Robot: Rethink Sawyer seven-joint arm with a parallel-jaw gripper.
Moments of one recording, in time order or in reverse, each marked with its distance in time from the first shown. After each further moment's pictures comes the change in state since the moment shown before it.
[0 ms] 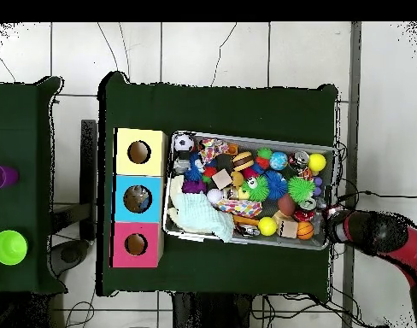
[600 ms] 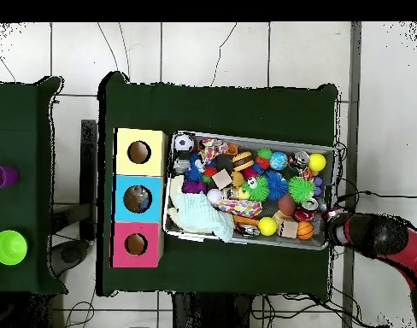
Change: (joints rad) arm -0.010 -0.005 -0.002 0.015 0.001 0.000 0.000
